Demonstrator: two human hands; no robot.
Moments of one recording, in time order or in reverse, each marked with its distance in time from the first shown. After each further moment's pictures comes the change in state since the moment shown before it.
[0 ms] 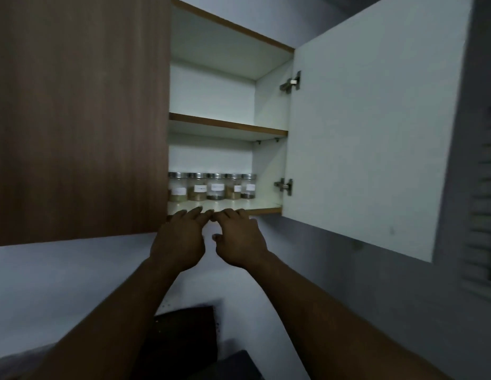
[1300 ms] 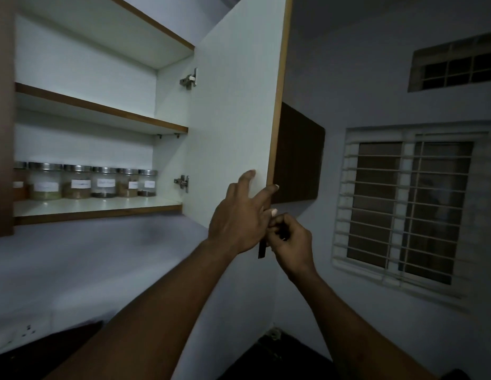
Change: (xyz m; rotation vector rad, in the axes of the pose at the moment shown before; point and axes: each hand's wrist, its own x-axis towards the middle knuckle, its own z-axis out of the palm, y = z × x) left_hand 0.036 0.332 -0.014 -0.532 0.395 0.449; right_hand -0.201 0.189 -0.159 0.465 0.593 0.464
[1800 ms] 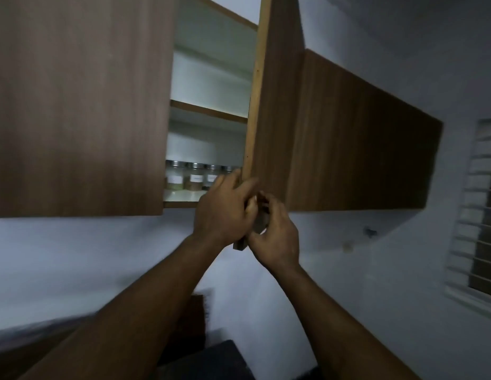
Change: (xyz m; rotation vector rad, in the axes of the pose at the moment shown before) left_hand -0.086 -0.145 -0.153 0.281 0.102 -0.172; right_hand -0.037 -0.091 0.213 -0.107 -0.168 -0.198
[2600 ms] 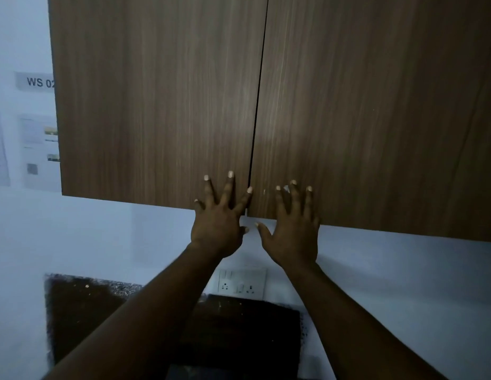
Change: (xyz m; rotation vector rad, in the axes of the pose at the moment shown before) left_hand -0.051 -0.210 0.031 0.840 -0.417 -0.425; right_hand 0.062 0.020 0.226 -0.215 -0.250 -0.278
